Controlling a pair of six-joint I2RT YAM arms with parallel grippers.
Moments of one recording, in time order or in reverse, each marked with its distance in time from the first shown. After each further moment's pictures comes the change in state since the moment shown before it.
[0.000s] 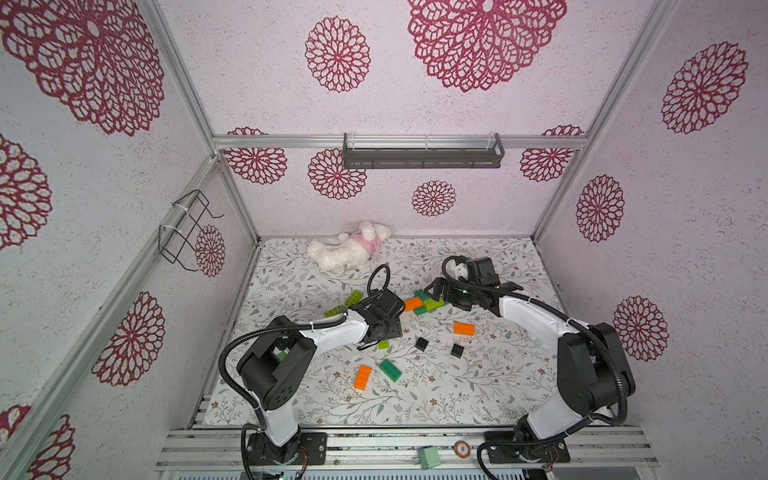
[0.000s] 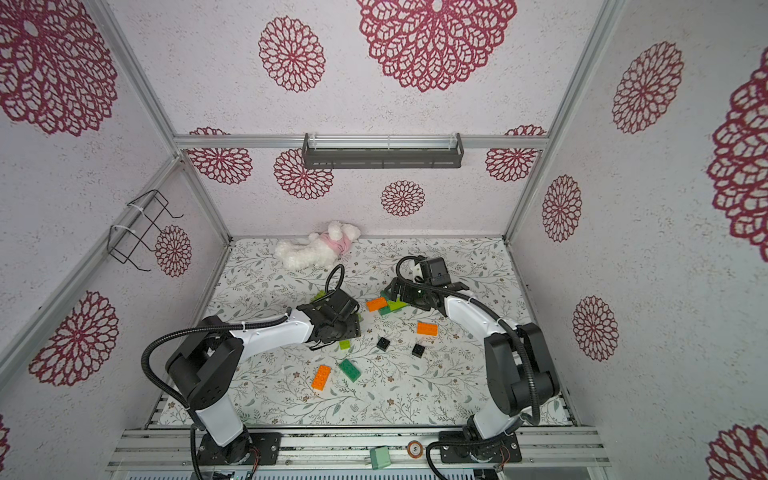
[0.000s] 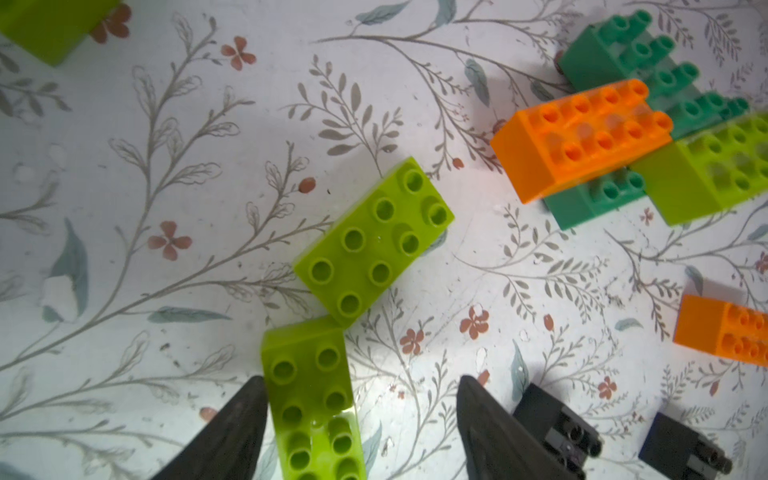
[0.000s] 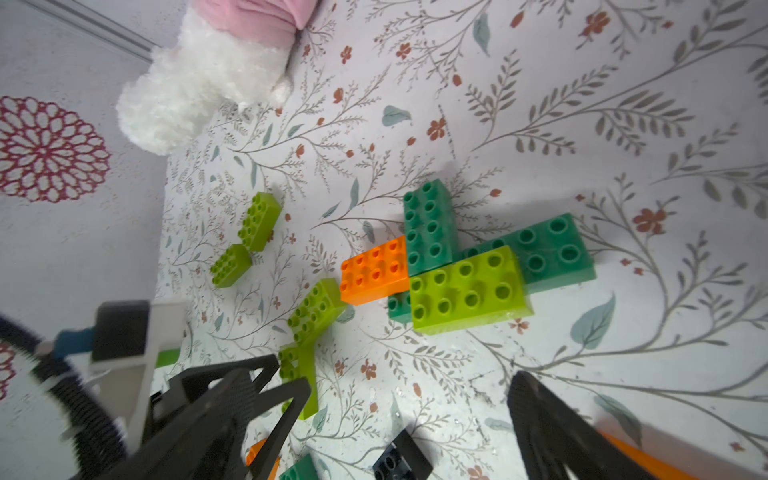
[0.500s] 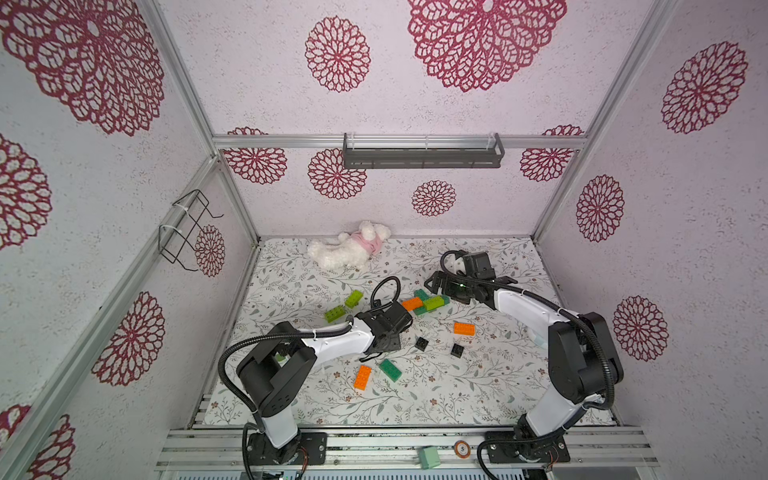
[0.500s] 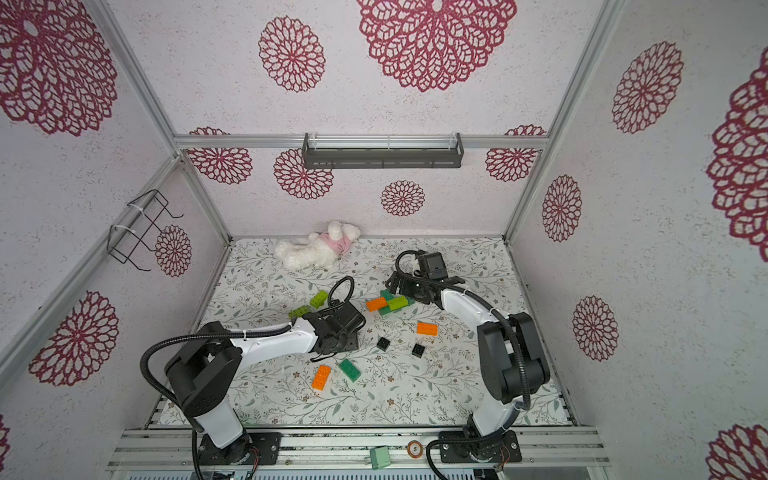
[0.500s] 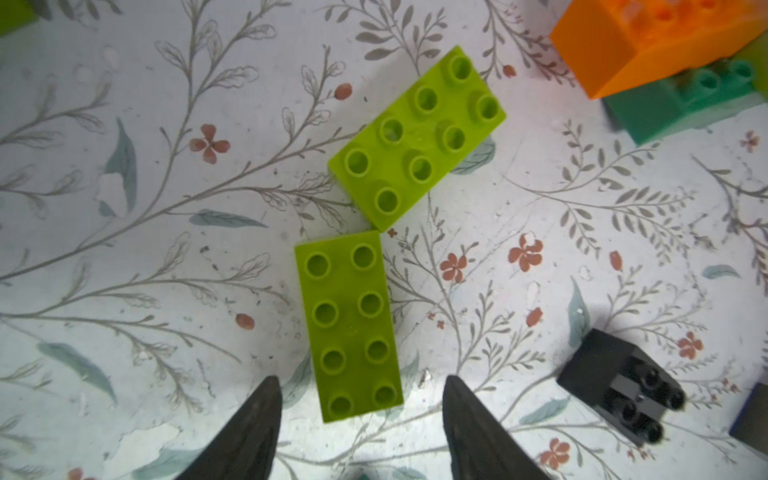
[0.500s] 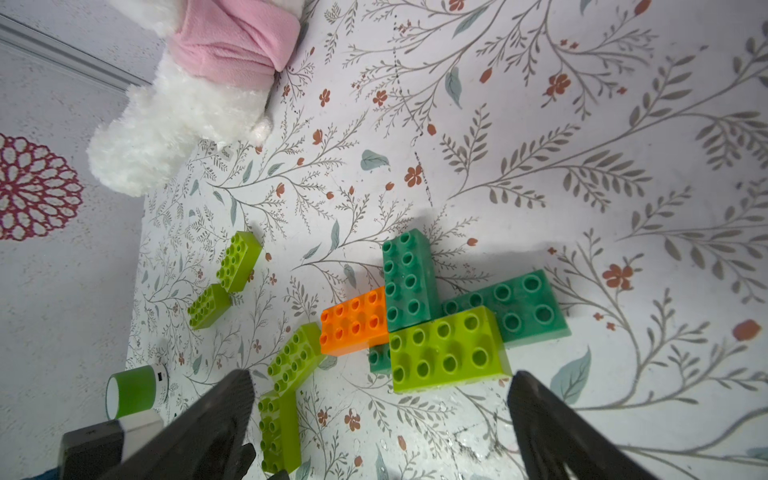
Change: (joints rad) left arm -0.076 0.003 -0.018 -0.113 -0.090 -0.081; right arm -0.006 0.071 0.069 0.029 0.043 0.004
